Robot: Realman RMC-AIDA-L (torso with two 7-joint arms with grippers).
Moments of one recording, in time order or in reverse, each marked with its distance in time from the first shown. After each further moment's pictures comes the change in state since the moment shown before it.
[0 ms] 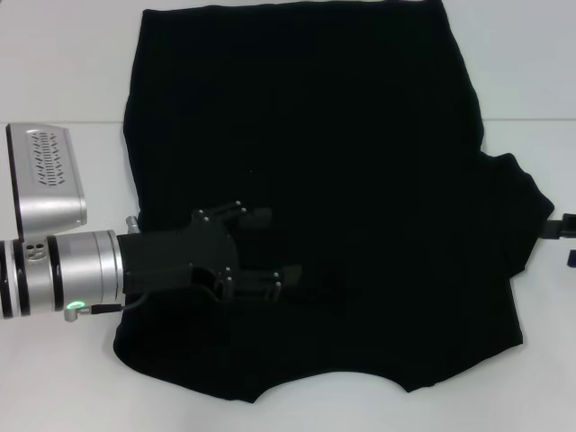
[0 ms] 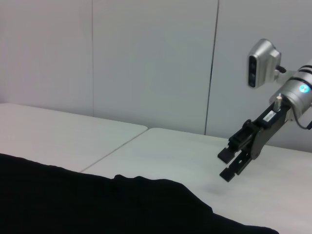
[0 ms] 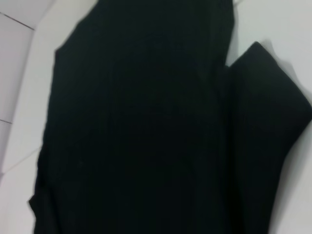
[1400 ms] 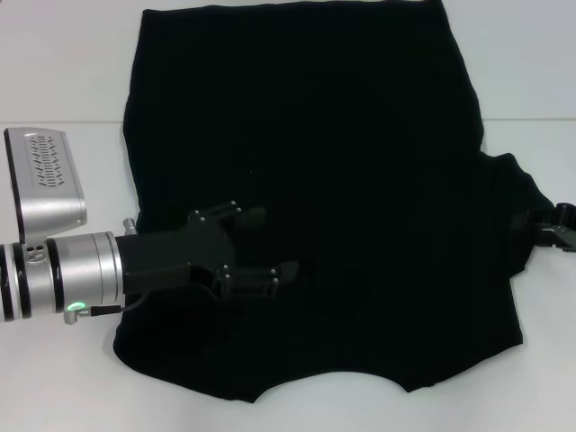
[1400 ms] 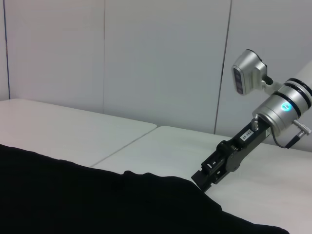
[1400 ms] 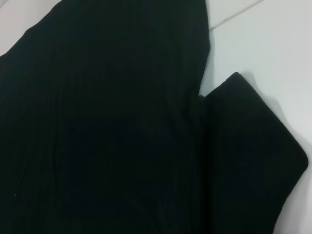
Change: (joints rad) left arm 0.001 0.001 -0.010 -0.023 -0.006 -0.028 0.003; right arm 0.085 0.071 -0.102 0.059 -0.021 0.324 -0.004
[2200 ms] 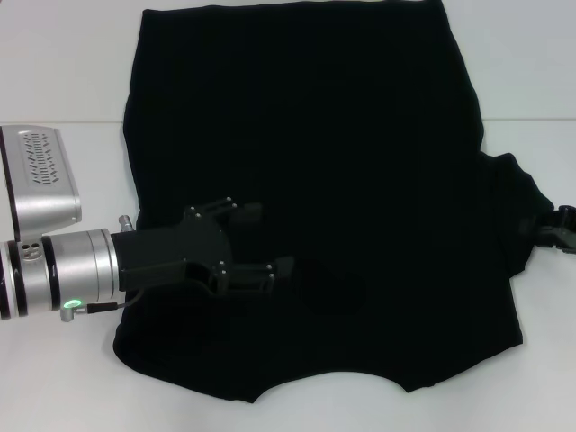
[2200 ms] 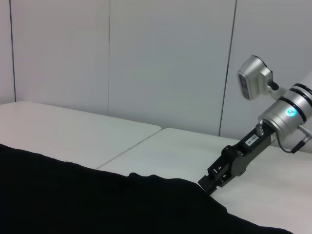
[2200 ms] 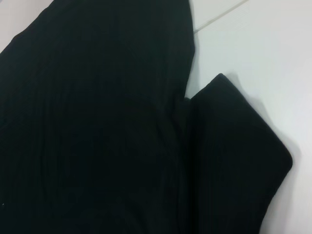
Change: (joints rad) left arm 0.000 0.003 -0.012 0.000 -0.002 0.000 0.003; right arm -0.004 0.004 0.000 0.012 0.000 0.035 0.014
